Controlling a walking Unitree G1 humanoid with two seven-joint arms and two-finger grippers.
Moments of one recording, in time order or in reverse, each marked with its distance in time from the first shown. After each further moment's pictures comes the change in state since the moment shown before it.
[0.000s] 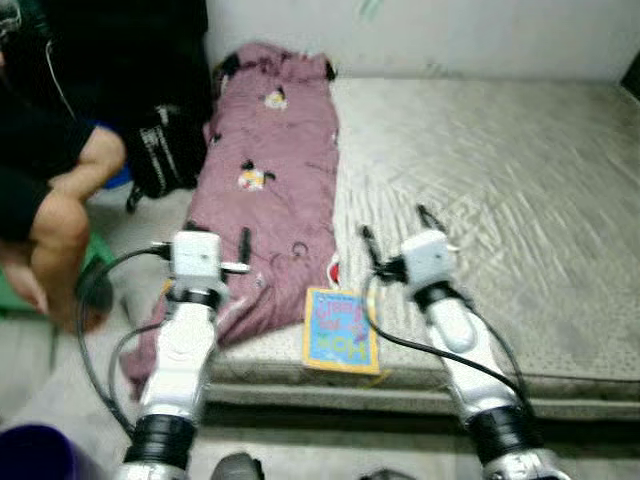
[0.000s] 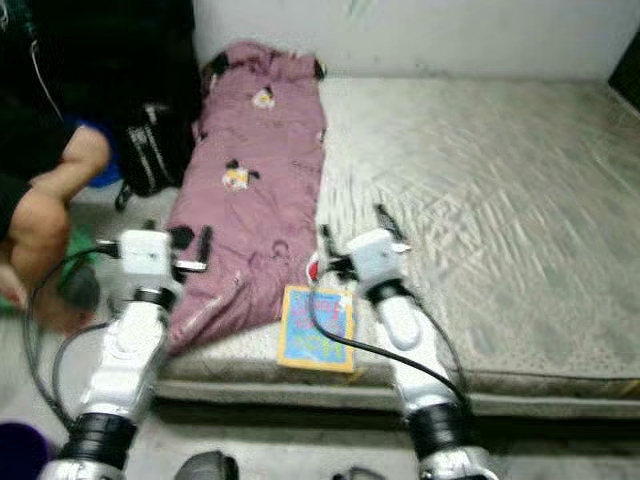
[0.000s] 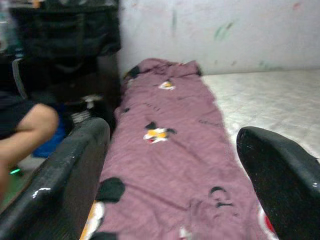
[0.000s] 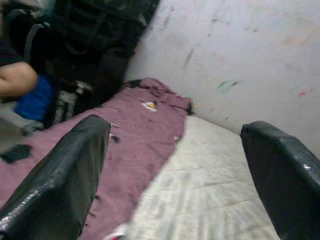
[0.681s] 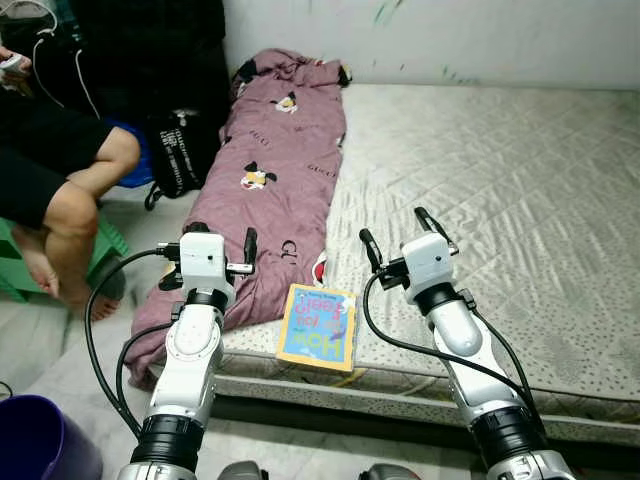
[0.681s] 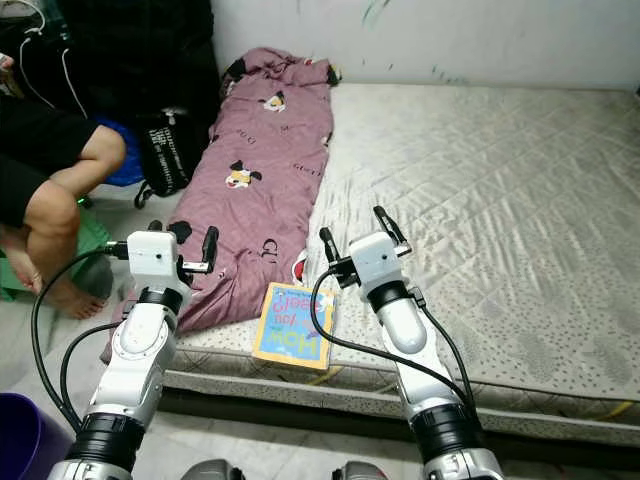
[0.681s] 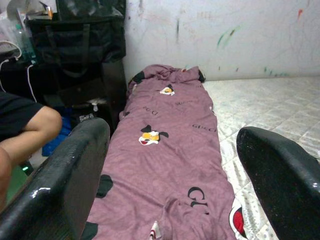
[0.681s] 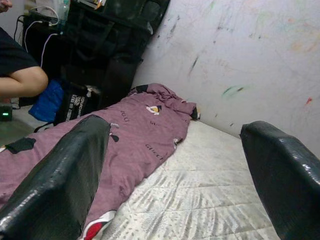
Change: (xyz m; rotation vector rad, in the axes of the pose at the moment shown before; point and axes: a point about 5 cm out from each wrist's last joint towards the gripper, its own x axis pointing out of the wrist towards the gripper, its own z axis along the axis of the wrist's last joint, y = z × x) left arm 0.001 -0.011 0.002 -0.017 -0.009 -0.028; right arm -0.004 -0.008 -0.005 -0.021 0.017 -0.010
